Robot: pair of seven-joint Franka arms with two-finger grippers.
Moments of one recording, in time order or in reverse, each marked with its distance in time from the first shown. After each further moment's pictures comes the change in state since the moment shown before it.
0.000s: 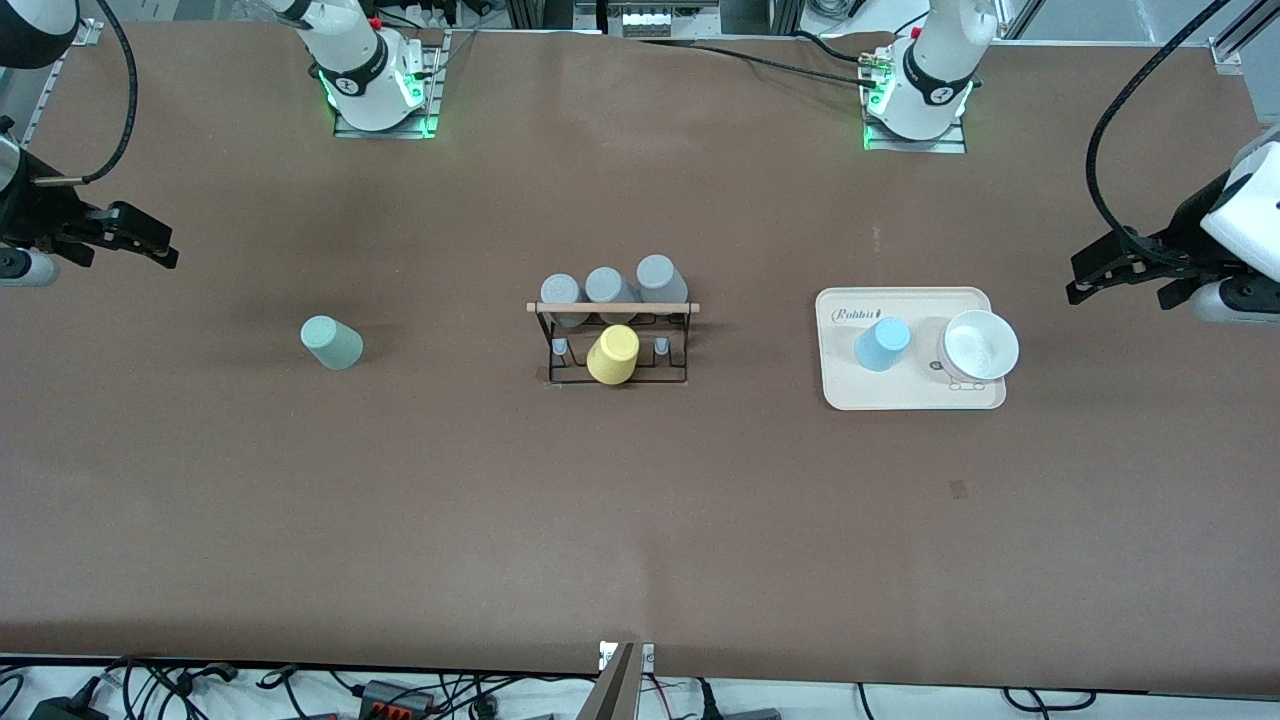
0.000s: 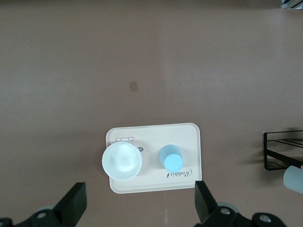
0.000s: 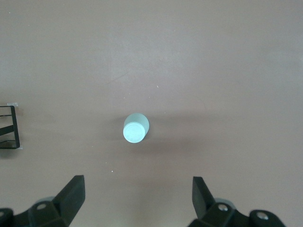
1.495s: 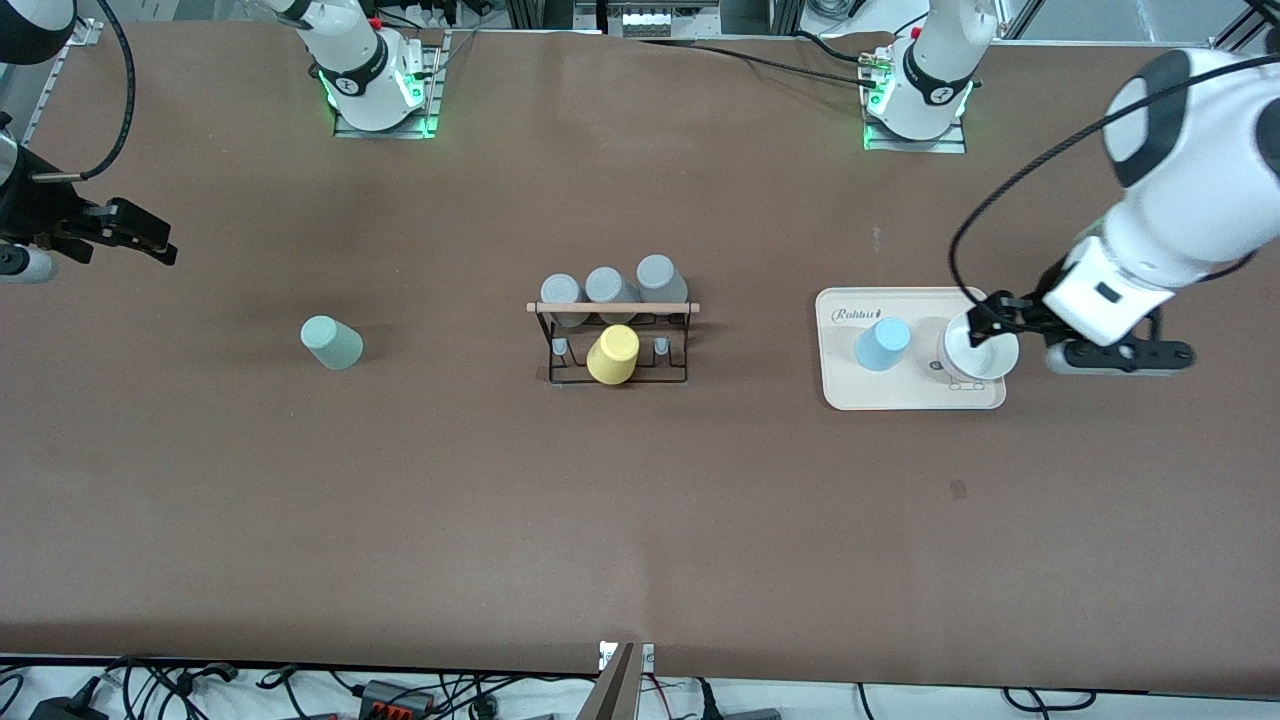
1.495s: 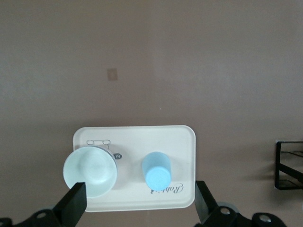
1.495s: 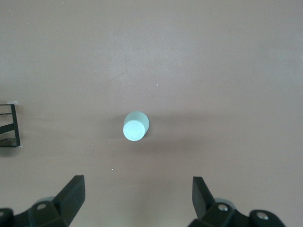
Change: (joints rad) left arm -0.011 -0.038 -0.081 -0.409 0.000 0.349 -0.122; right arm 0.000 -0.005 -0.001 0.000 0.000 -0.010 0.000
